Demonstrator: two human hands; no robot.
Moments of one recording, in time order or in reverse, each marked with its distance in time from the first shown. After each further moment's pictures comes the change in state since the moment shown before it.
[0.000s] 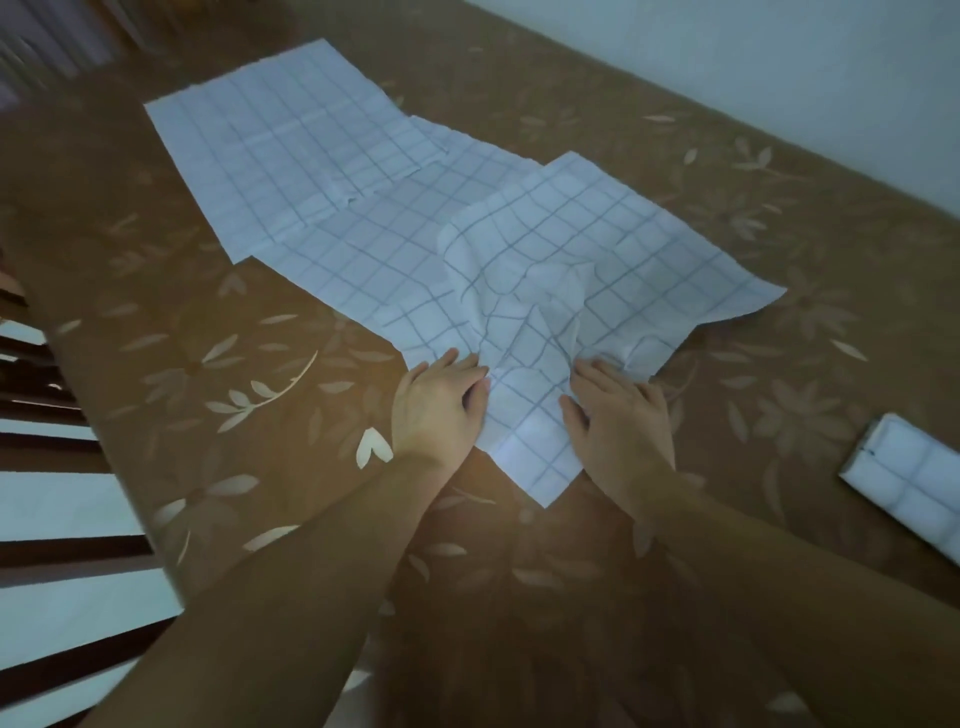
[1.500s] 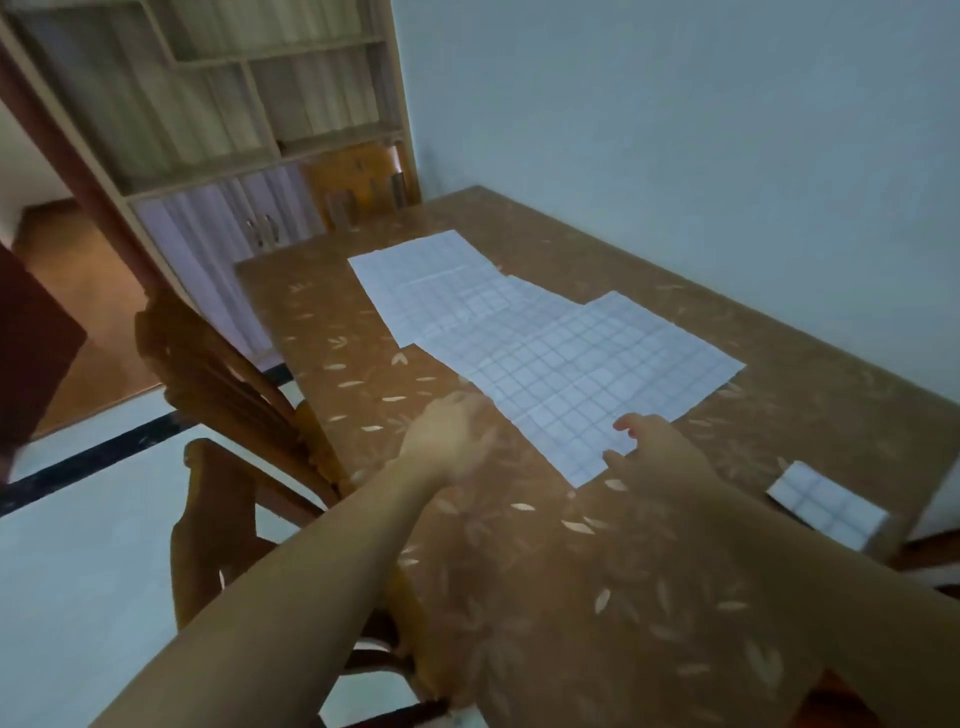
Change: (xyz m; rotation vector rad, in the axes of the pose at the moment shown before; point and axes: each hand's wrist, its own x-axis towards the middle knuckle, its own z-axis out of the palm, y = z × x) left_hand -0.106 0.071 -0.242 0.125 -0.234 -0.145; right_hand -0.082 -0.086 -0.206 0.175 -0.353 0.164
